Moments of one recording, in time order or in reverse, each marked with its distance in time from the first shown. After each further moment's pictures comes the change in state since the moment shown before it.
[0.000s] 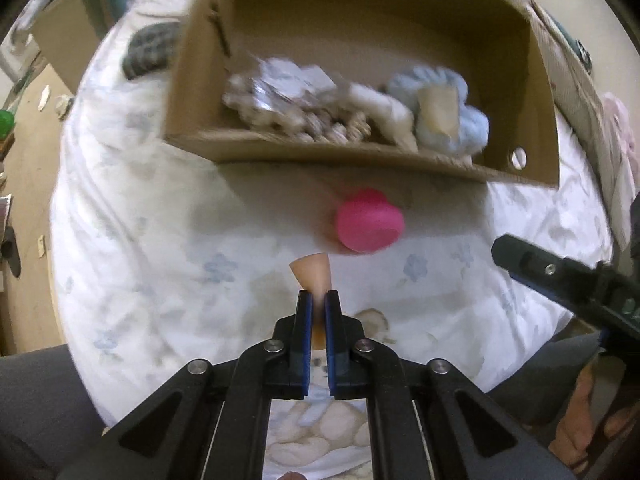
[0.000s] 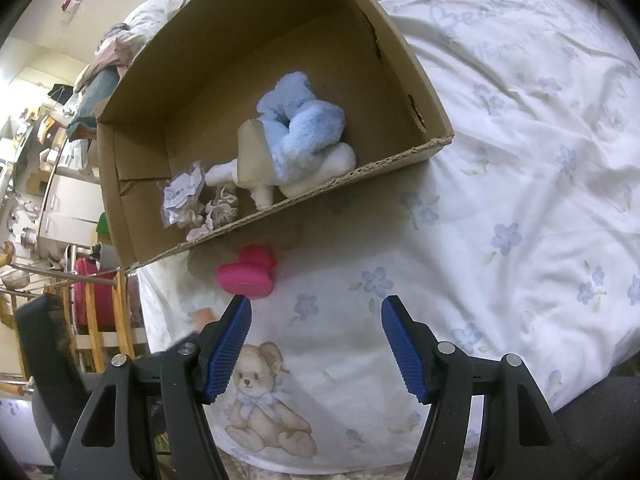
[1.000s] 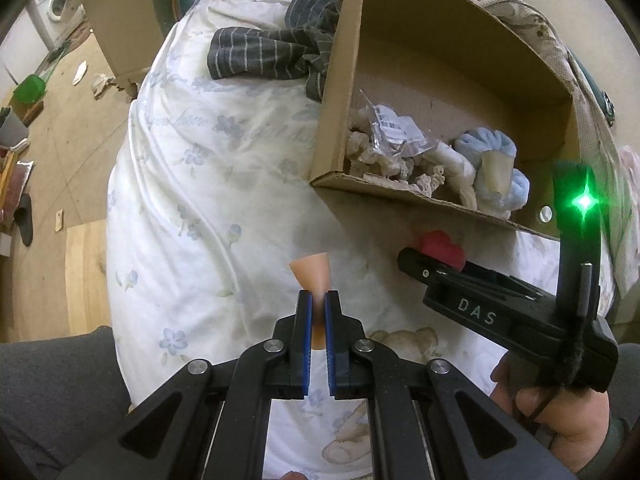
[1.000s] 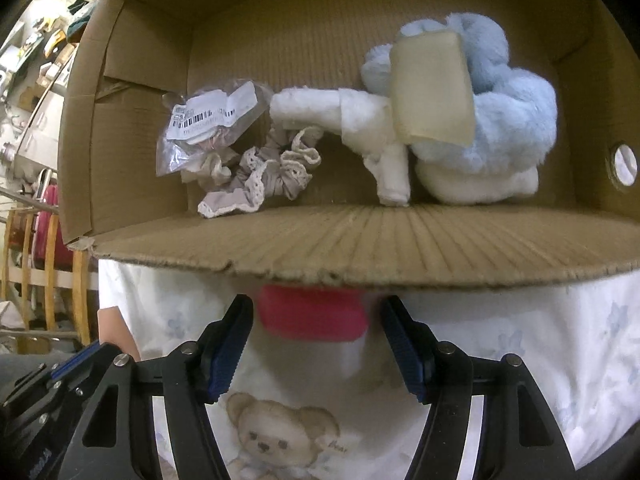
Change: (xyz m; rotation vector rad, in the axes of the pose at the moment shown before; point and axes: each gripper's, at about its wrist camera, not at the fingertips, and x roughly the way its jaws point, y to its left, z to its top) left arm -0.025 0.064 0.001 -0.131 -0.059 0.036; right arm 0.093 0.080 0.007 -0.255 0.084 -0.124
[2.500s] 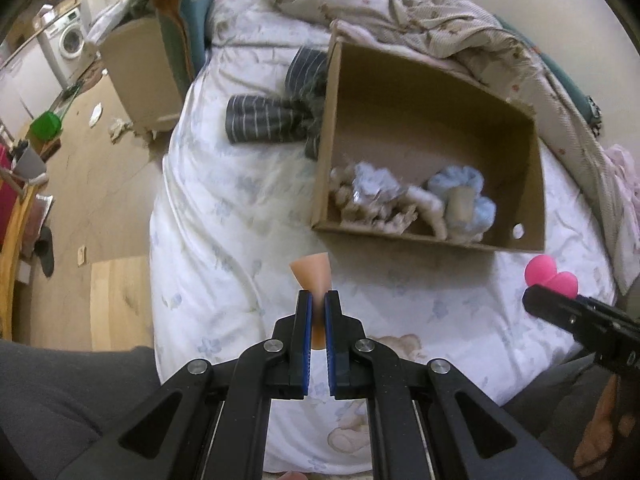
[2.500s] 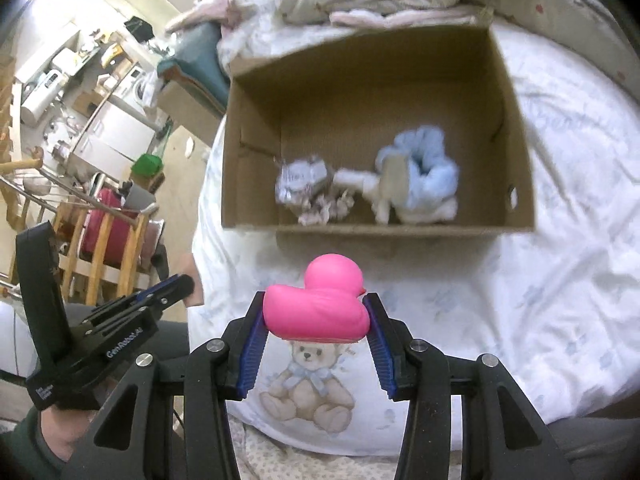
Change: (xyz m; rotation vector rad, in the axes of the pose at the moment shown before) left arm -0.077 -0.018 -0.008 0.053 -0.165 0.049; right arm -0.157 -0.013 -0.041 -0.077 -0.142 0.157
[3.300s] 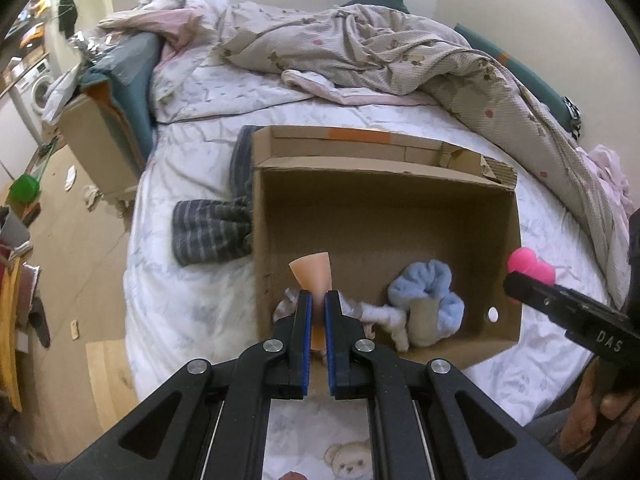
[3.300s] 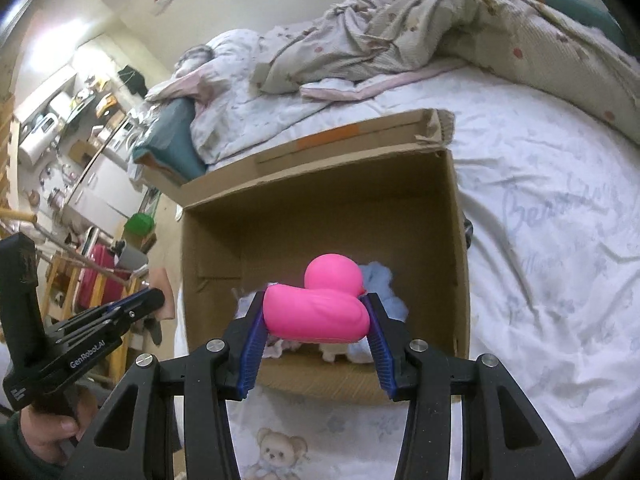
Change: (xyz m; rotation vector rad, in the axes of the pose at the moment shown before) left arm 0.021 -0.053 0.118 0.122 -0.093 -0.046; right arm -0.005 -0.055 0.097 0.059 -0.189 -0.013
